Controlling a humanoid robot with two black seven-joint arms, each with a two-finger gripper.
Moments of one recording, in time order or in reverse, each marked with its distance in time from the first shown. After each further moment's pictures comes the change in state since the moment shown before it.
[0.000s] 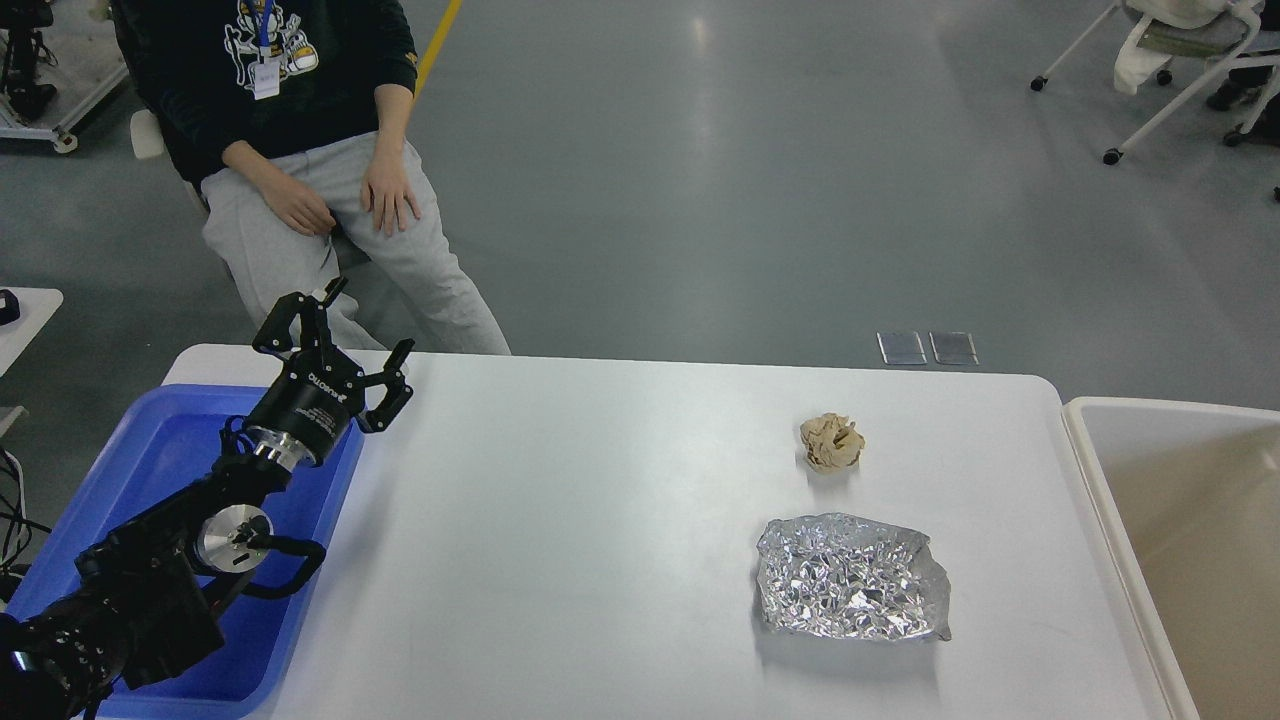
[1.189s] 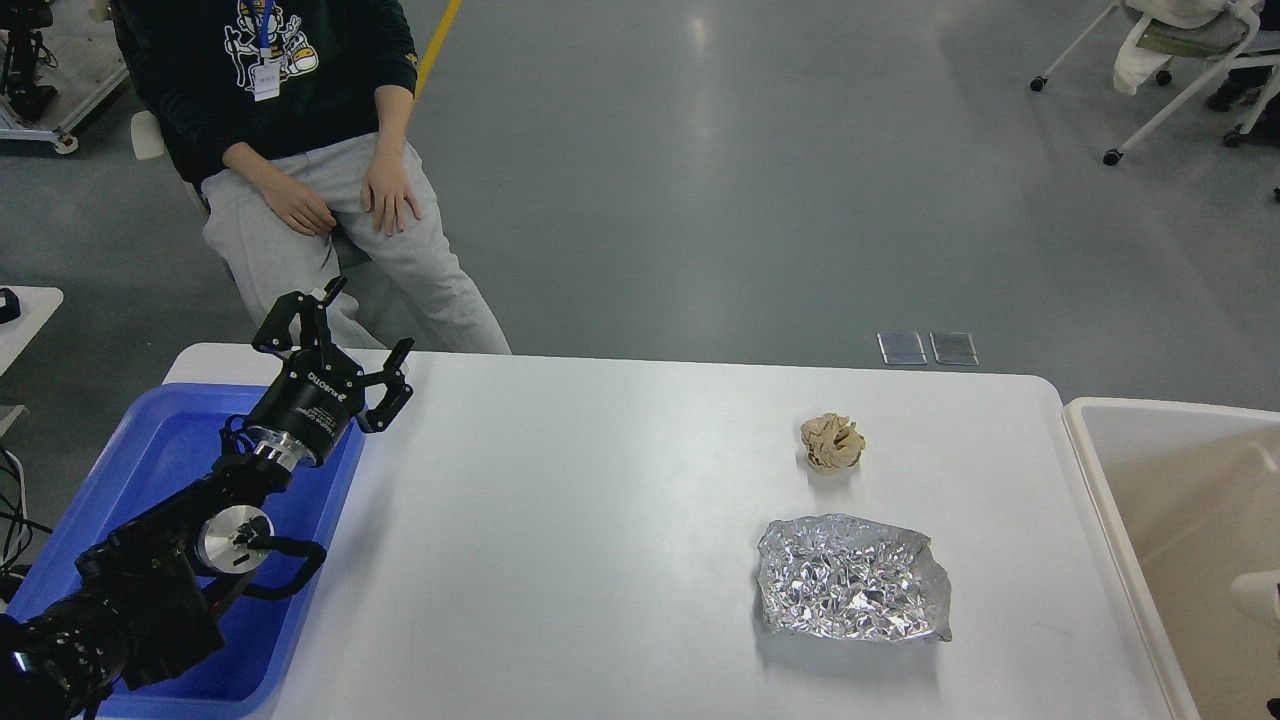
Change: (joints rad) left arm 0.000 0.000 0.000 0.000 0.000 0.001 -0.001; right arm -0.334 0.461 0.175 -0.308 0.008 -0.203 0.083
